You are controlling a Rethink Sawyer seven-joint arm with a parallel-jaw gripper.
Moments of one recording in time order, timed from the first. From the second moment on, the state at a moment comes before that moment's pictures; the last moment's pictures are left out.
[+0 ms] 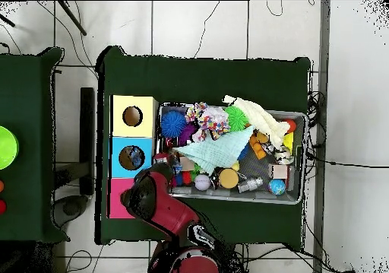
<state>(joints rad) -0.01 -0.50 0.04 2.12 0.57 -0.45 2.57</state>
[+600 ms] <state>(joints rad) -0.01 -0.49 0.04 2.10 0.59 -0.45 2.57</state>
